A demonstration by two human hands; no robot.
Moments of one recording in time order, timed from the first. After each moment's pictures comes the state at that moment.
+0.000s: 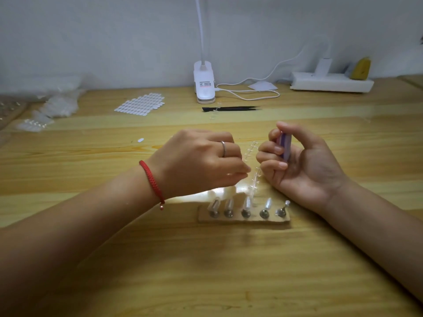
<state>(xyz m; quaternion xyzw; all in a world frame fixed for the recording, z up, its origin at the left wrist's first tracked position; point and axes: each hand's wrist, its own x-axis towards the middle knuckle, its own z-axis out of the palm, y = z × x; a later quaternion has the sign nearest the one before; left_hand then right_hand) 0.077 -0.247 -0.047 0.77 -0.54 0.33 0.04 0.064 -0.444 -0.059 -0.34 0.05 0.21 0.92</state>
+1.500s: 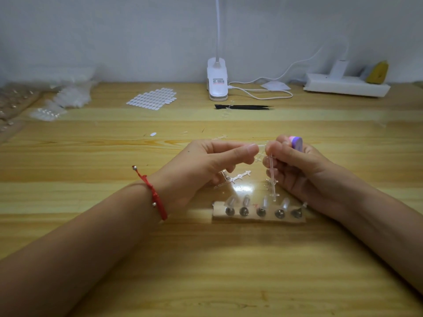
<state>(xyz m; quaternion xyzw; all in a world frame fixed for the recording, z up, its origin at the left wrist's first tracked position) 0.053 -0.246 -0.054 0.72 -0.10 -0.16 0.66 0.056 -0.436 -0.064 -0.54 -0.10 0.16 0.82</state>
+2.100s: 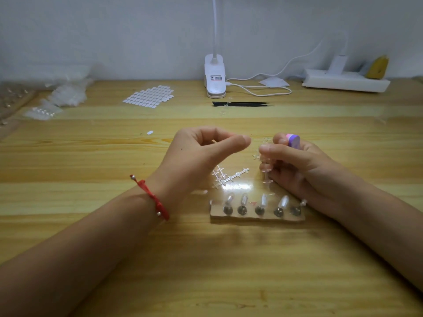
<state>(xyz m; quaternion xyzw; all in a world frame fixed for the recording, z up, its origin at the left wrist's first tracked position) 0.050 -0.248 -0.051 0.74 -0.07 -0.01 0.66 0.056 -0.429 -0.064 -0.54 -0.05 0.15 0.83</state>
